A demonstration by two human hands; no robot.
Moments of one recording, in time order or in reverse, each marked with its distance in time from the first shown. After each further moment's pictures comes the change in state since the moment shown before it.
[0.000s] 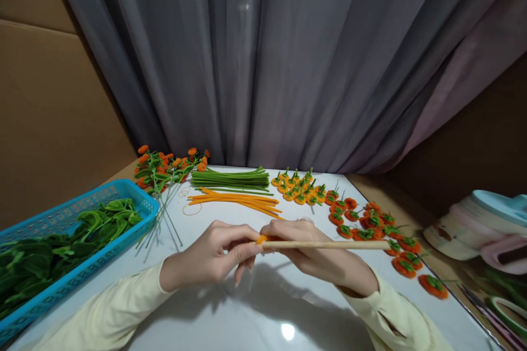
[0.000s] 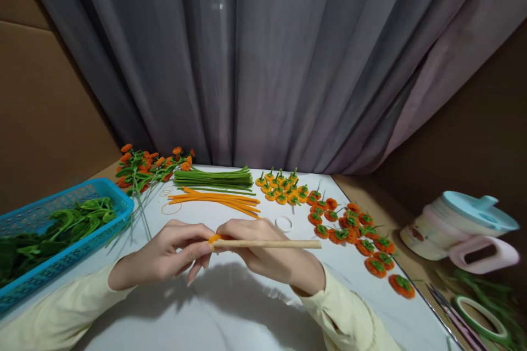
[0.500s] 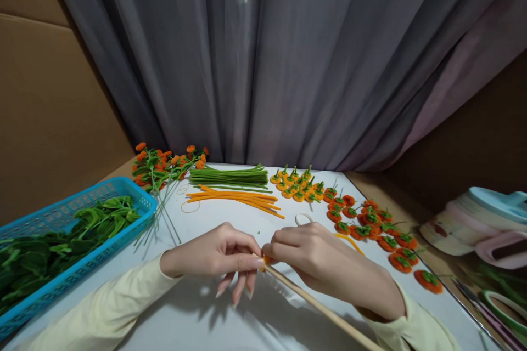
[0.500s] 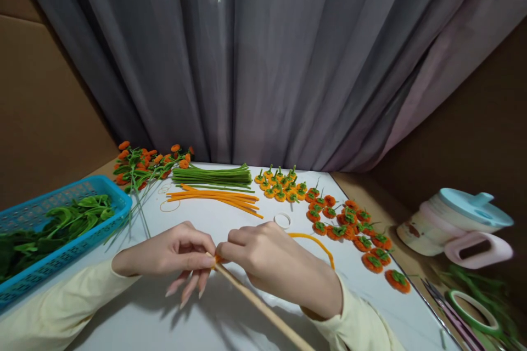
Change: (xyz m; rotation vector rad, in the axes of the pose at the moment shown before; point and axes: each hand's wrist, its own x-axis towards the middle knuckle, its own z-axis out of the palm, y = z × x) left_hand 0.006 -0.004 -0.003 -0.450 -0.335 -0.323; right_hand -0.009 -0.021 -0.011 -0.426 -0.171 -0.066
